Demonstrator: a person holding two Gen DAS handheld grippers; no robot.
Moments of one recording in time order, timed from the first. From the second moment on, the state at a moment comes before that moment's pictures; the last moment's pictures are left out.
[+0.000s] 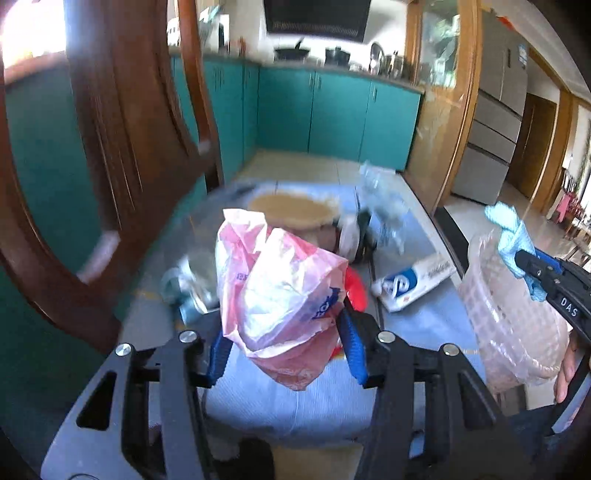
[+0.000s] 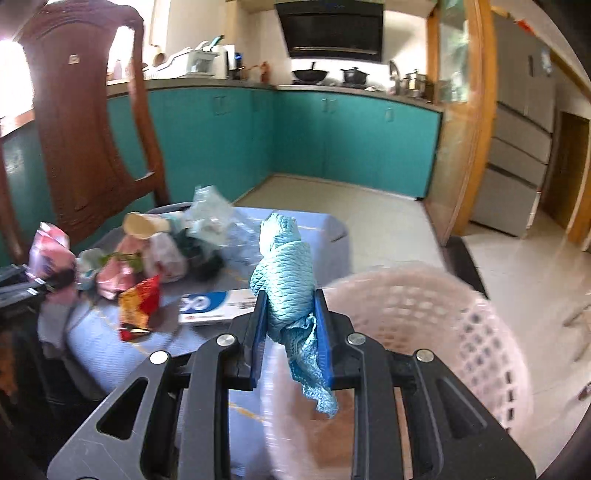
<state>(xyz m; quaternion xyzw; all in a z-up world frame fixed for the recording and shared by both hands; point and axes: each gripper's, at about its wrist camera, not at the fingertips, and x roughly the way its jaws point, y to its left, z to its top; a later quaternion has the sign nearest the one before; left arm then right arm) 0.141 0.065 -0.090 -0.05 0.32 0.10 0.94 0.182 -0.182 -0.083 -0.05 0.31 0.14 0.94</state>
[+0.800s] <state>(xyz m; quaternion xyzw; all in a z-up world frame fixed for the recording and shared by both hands) 0.172 -0.093 -0.060 0.06 0.26 0.01 0.96 0.185 -0.288 -0.082 0.01 0.34 0.06 0.94</state>
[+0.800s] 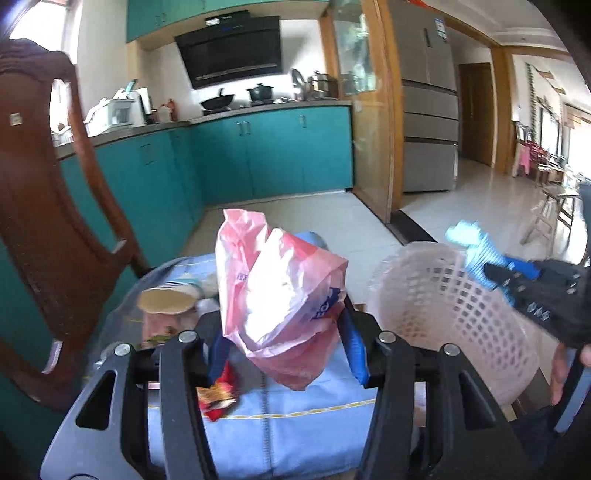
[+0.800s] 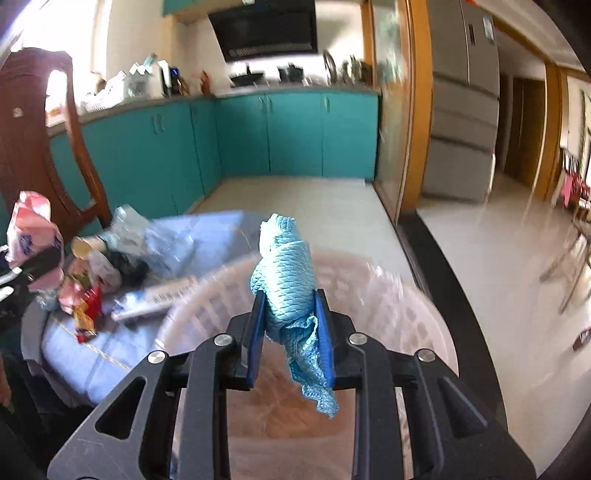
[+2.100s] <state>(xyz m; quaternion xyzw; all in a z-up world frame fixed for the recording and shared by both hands) 0.199 0.033 -0.087 -0.02 0.30 0.17 0.94 0.224 -0.201 -0.080 0.17 0.36 0.23 0.89</state>
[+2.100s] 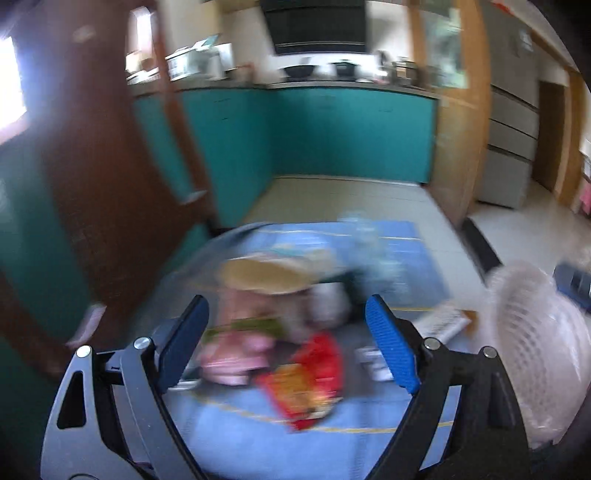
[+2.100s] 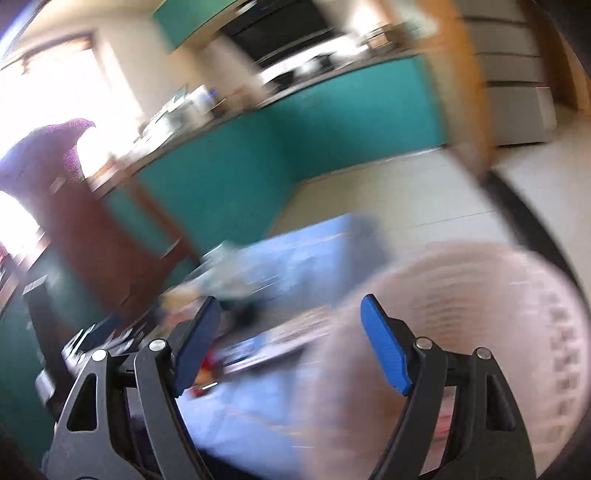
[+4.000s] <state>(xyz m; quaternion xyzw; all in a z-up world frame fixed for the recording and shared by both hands) 0.171 0.072 -0.138 -0.04 0.37 0.11 0.92 0.303 -0.070 -0.178 0.10 0.53 0.13 0.83</state>
